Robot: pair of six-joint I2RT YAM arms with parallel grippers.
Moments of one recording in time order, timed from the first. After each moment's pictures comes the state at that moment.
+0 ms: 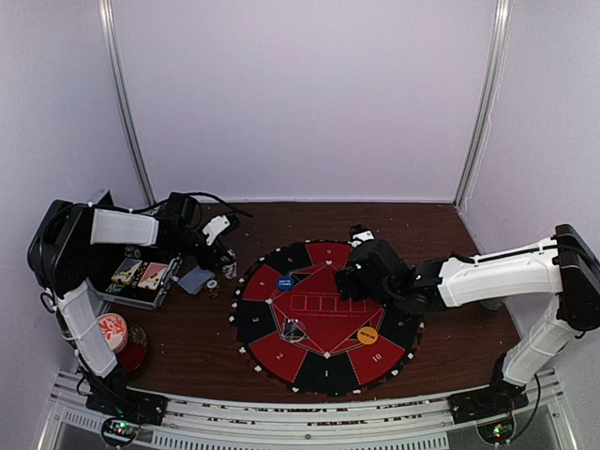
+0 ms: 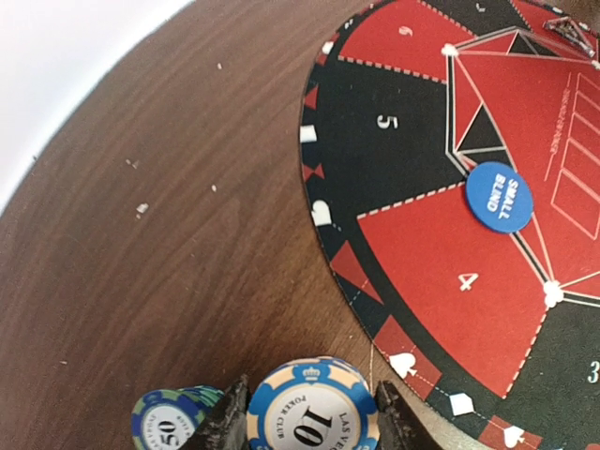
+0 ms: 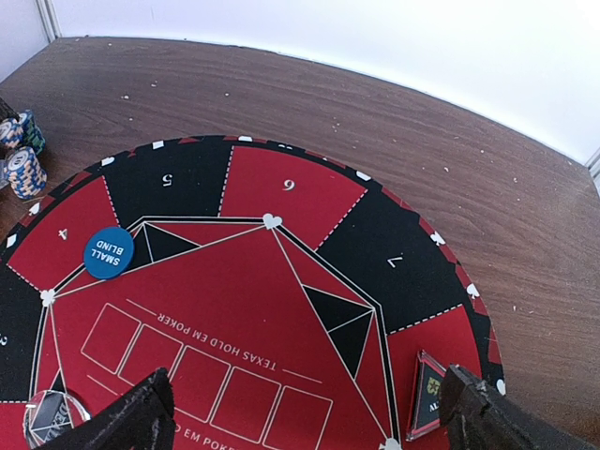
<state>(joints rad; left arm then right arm) -0.30 1.82 1.10 -0.17 0.43 0.59 0.99 1.56 0.91 -0.07 0.67 0.39</state>
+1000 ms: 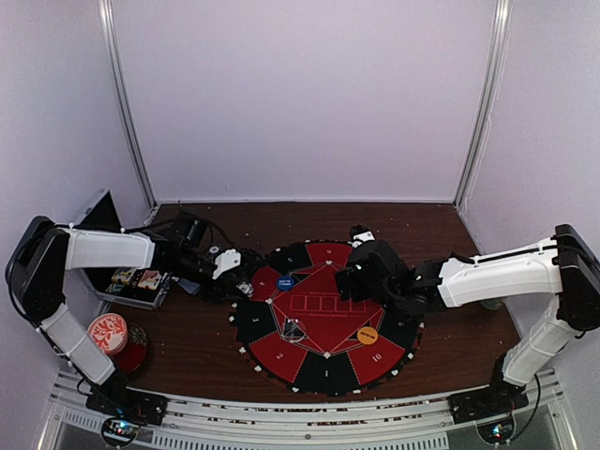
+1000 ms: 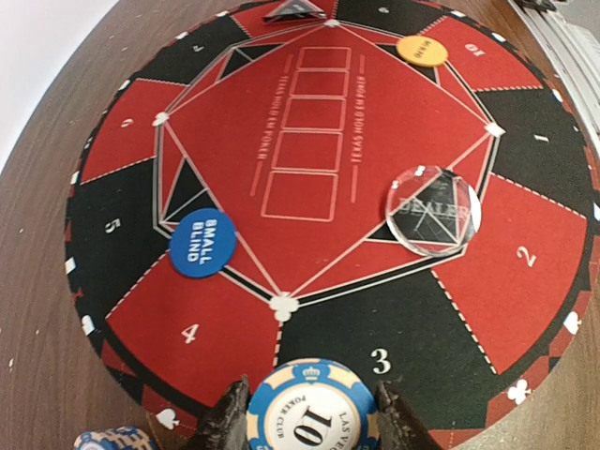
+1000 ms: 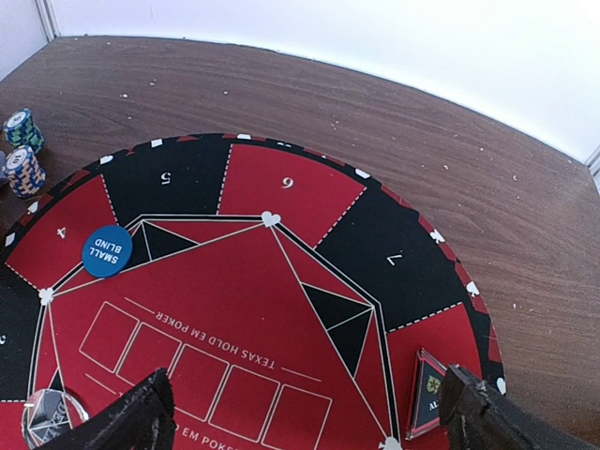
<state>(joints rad) -0.48 1.60 0.90 -0.26 0.64 0.88 0.99 1.56 0.91 -0.07 0.67 0.39</state>
